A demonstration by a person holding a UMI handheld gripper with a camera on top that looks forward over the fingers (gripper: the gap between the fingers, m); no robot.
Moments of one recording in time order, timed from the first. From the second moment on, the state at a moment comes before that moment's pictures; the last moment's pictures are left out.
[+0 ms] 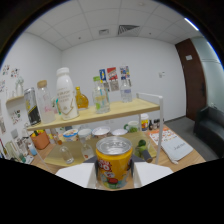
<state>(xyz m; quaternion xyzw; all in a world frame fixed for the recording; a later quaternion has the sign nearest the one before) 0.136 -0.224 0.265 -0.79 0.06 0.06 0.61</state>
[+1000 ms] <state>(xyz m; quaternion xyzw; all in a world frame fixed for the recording) 0.103 -0.198 0.202 -0.54 -0.55 -0.52 0.37</state>
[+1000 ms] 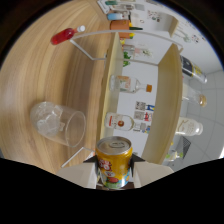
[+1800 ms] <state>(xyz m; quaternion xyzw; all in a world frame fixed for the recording) 0.091 -0.225 0.276 -0.65 -0.39 -0.36 0.55</state>
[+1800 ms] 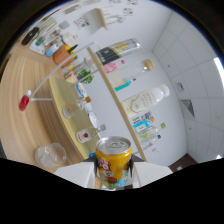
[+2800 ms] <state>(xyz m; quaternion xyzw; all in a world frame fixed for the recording) 0.274 -0.213 0.058 -0.84 0.05 0.04 0.54</state>
